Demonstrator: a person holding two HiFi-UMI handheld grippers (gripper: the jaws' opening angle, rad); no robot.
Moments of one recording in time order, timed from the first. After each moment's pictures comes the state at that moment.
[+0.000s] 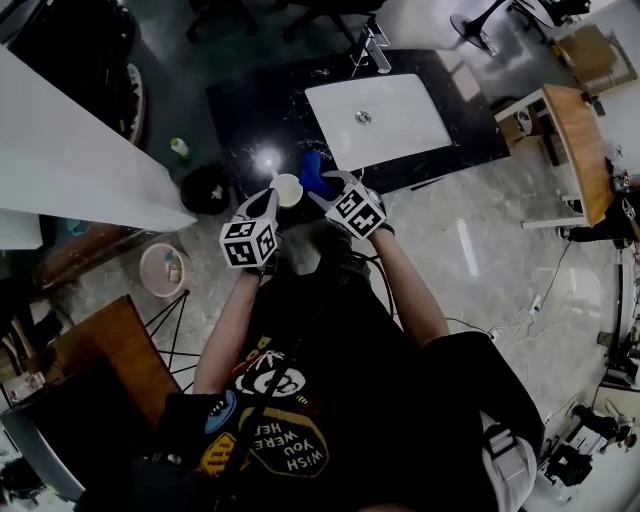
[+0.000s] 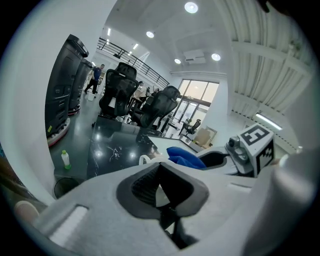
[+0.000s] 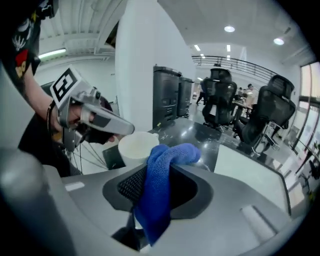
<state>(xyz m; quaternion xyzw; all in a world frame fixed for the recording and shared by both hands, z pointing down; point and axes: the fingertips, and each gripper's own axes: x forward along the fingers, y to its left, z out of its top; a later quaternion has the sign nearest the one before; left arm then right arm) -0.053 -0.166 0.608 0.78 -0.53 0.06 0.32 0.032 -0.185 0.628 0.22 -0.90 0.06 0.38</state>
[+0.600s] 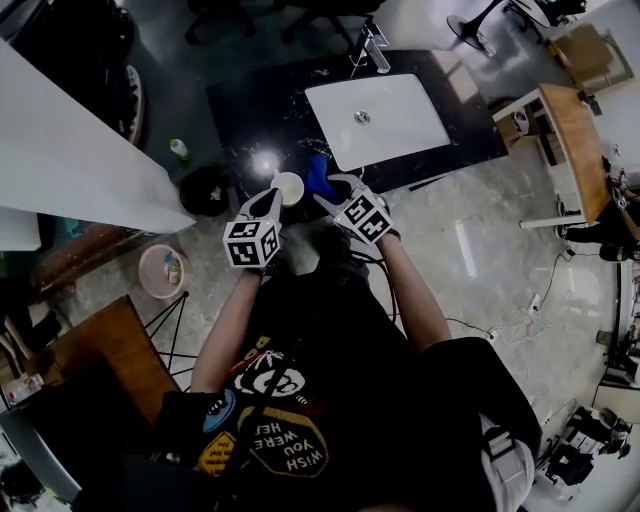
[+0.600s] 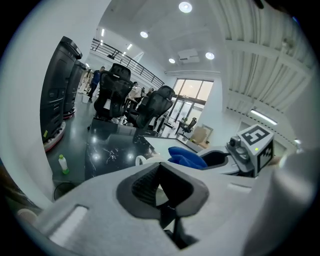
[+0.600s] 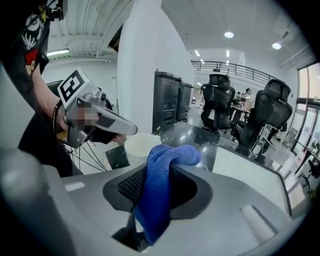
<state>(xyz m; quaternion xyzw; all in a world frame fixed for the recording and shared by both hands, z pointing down) -0.046 -0.160 0.604 0.80 -0.51 0.07 0.31 0.040 -0.172 0.622 0.22 -0.91 0.05 0.35</state>
